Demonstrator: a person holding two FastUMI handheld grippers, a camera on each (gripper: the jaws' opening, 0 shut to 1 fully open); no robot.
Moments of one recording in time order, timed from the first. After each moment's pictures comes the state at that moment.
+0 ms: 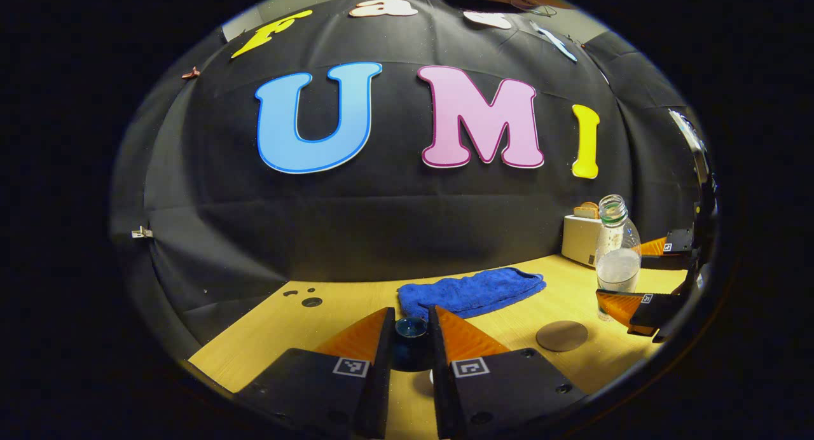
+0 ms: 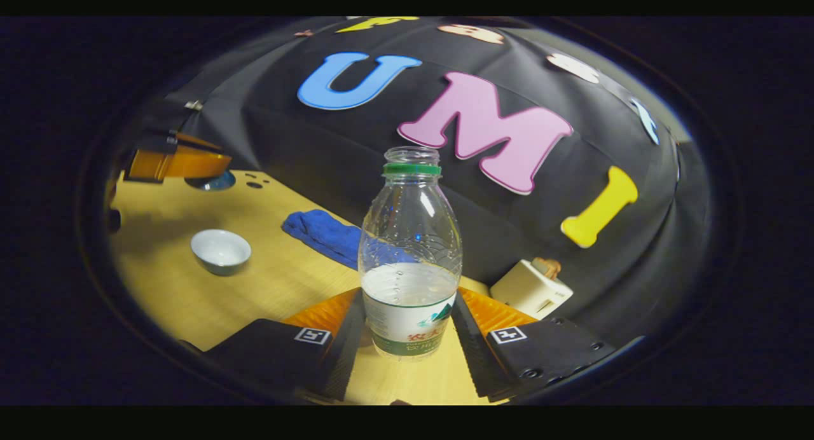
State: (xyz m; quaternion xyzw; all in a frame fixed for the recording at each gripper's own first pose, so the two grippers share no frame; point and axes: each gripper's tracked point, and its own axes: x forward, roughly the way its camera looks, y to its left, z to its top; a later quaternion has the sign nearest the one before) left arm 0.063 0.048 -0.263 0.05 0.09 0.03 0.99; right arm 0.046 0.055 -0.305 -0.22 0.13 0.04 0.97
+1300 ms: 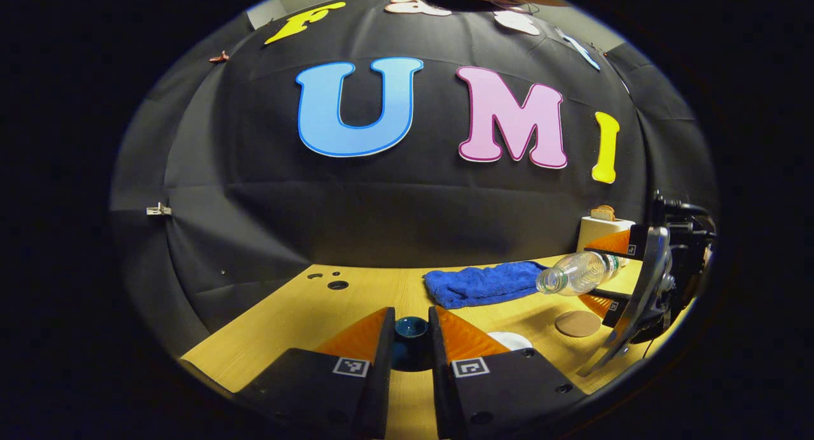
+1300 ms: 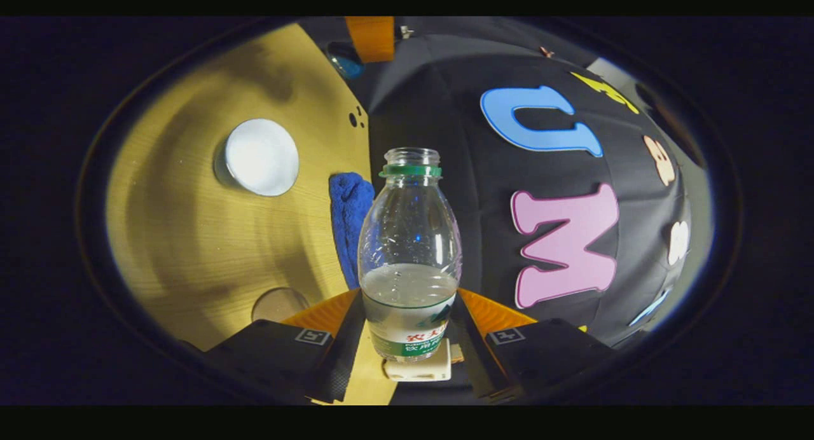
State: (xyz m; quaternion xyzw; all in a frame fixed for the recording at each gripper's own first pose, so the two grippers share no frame) left arm 0.025 0.094 -0.280 0.02 0.10 0.07 0.99; right arm 0.060 0.114 -0.313 -0.60 0.05 0.13 0.79
